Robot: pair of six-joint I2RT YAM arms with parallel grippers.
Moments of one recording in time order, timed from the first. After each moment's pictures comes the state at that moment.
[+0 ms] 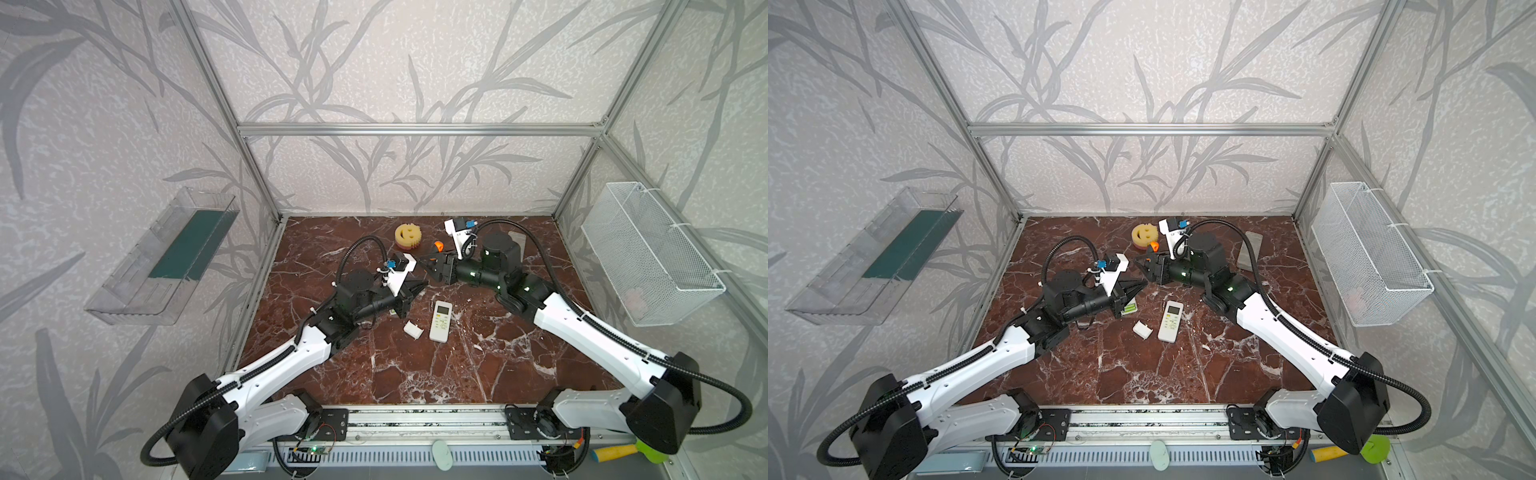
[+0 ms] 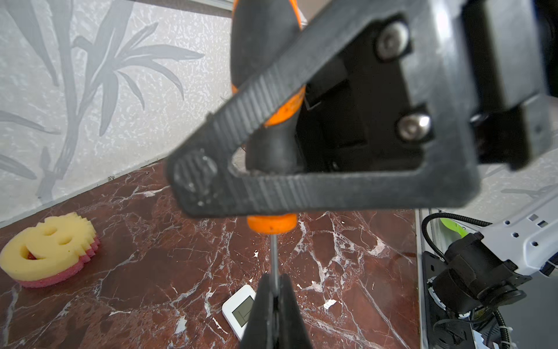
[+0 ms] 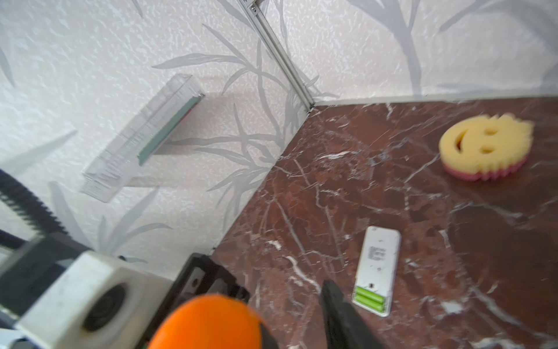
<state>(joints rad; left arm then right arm) -0.67 1.13 0.72 0.25 0.39 -0.11 0.67 1.30 1.12 -0.07 -0.39 0.59</state>
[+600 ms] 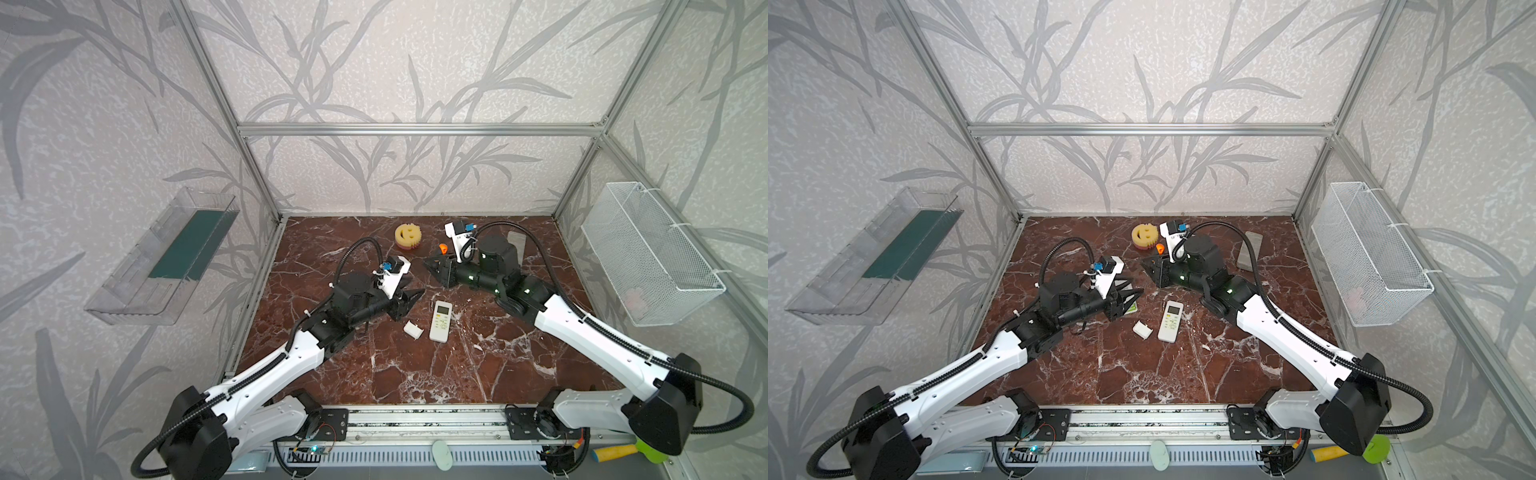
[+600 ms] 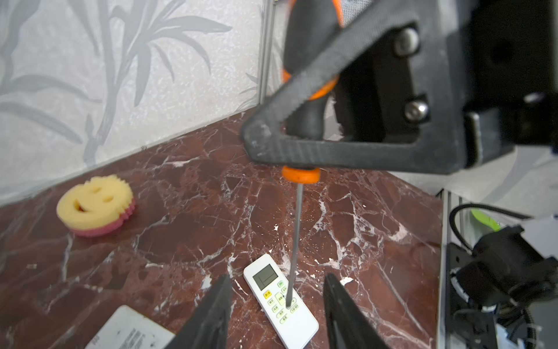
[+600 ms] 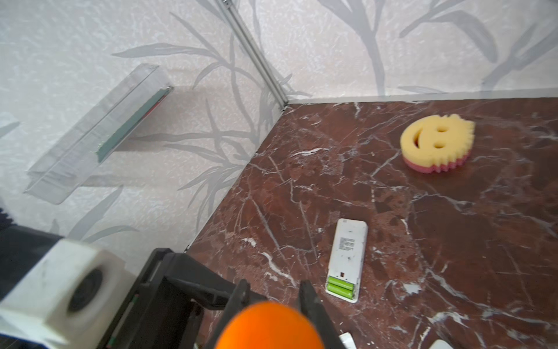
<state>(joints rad) -0.66 1.05 0.72 0.09 0.25 -0.11 0.72 1.29 1.12 -0.16 -0.18 0.49</state>
